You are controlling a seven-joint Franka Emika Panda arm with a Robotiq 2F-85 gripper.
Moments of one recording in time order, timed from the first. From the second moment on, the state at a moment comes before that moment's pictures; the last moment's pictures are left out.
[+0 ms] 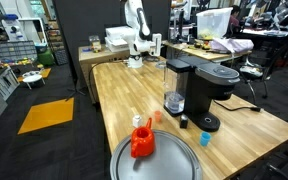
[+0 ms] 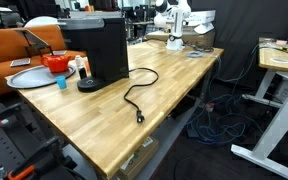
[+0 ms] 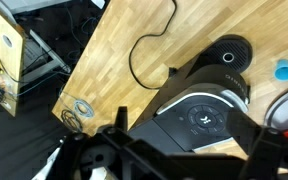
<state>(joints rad) 0.18 -1.00 0.05 -2.77 -0.35 2.29 -0.36</state>
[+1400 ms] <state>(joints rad) 0.20 -1.02 0.19 -2.77 -0.66 2.45 -0.38</state>
